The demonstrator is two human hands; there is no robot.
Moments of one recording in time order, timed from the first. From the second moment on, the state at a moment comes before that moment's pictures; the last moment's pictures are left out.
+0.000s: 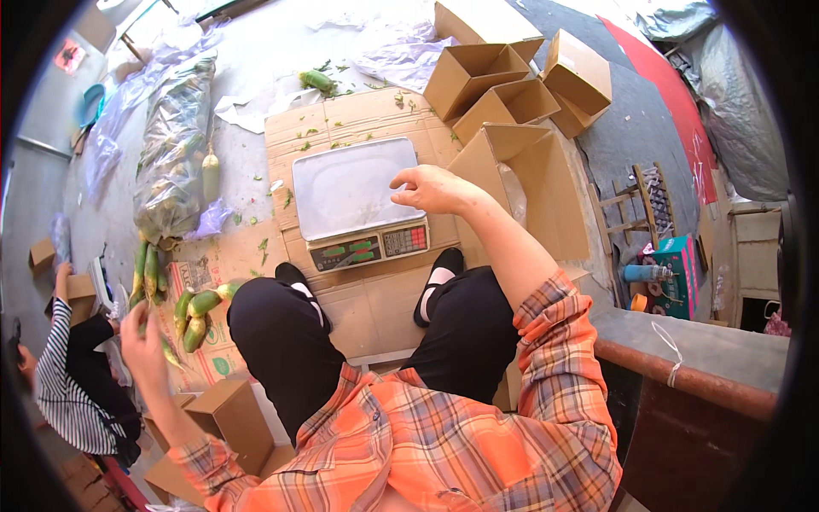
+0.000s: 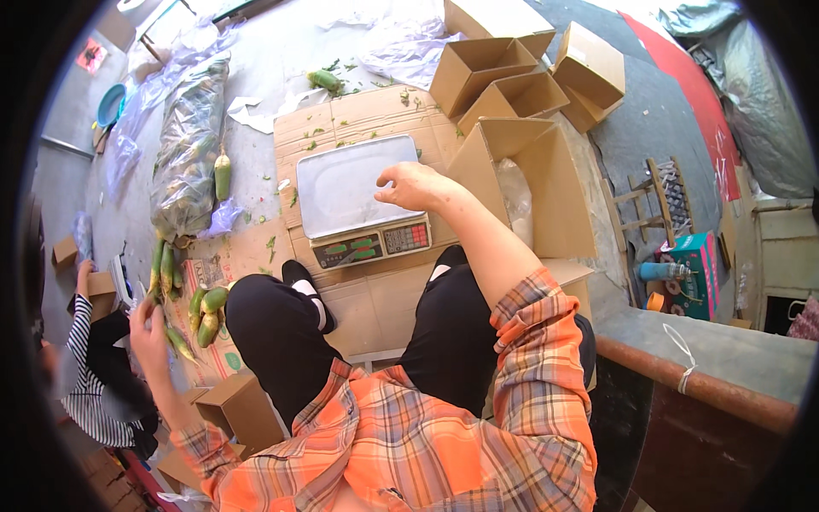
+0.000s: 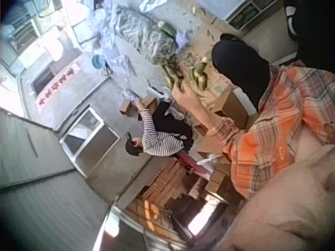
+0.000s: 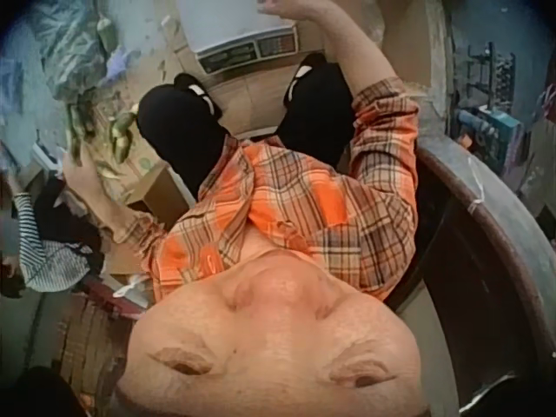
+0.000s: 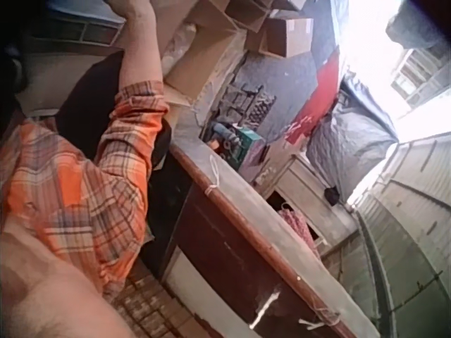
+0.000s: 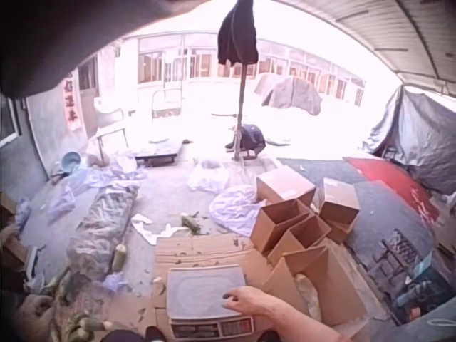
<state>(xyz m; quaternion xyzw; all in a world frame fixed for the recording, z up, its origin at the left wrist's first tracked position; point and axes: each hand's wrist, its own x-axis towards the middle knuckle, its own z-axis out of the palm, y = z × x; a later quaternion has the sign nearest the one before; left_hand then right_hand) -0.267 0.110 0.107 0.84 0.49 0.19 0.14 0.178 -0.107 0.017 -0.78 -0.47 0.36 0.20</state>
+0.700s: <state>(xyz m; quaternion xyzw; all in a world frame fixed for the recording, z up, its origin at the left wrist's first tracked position) 0.015 0.044 0.041 0.92 0.19 -0.10 0.33 0.459 -0.137 -0.091 -0.97 -0.13 0.16 0.10</state>
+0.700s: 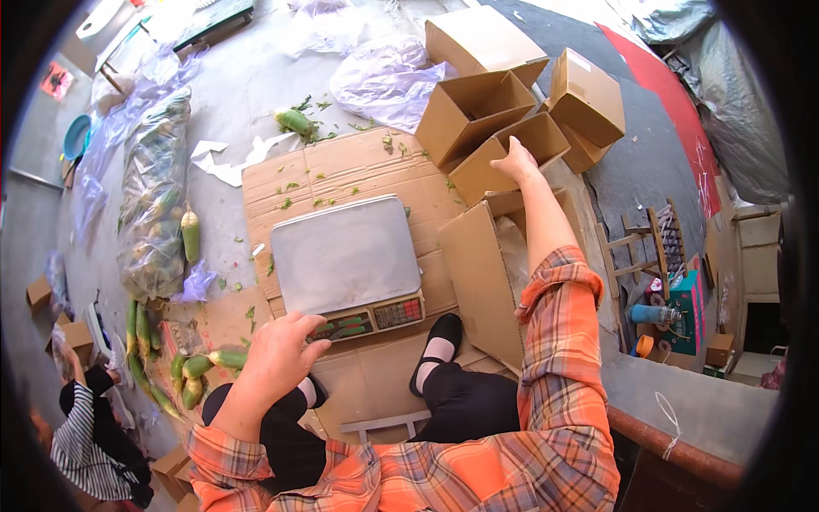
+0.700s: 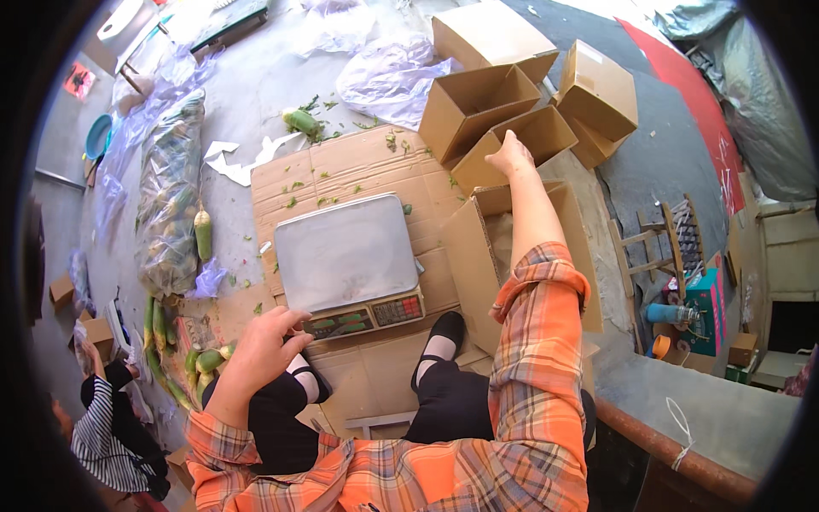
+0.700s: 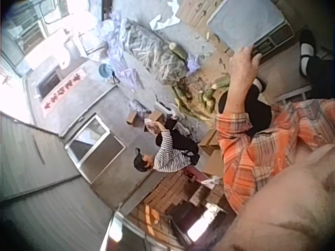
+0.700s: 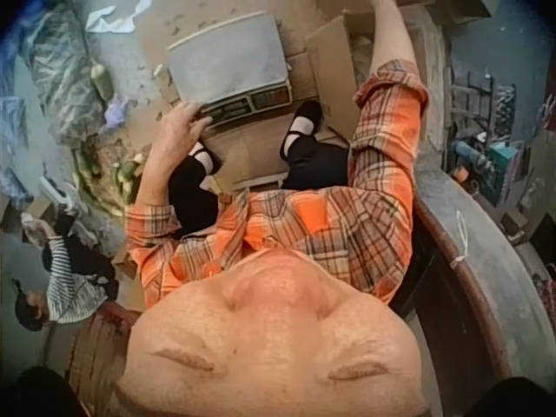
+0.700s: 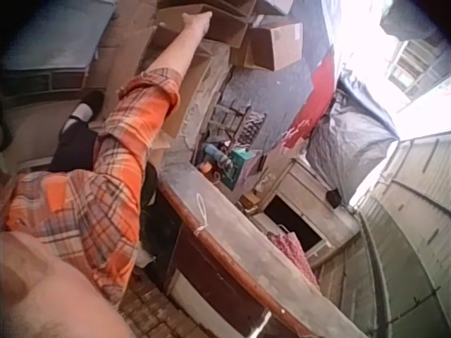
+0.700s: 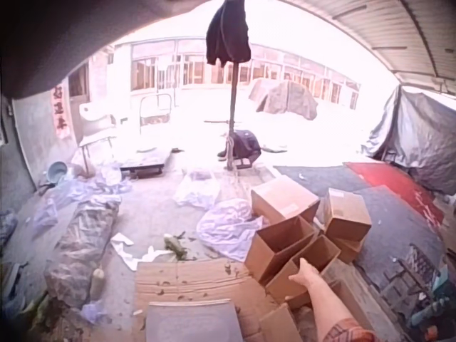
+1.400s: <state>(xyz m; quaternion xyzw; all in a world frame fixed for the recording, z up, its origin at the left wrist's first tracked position) 0.006 0.058 0.032 0.90 0.24 -0.06 0.36 0.474 -0.183 0.059 -0.88 -0.10 -0.05 0.47</state>
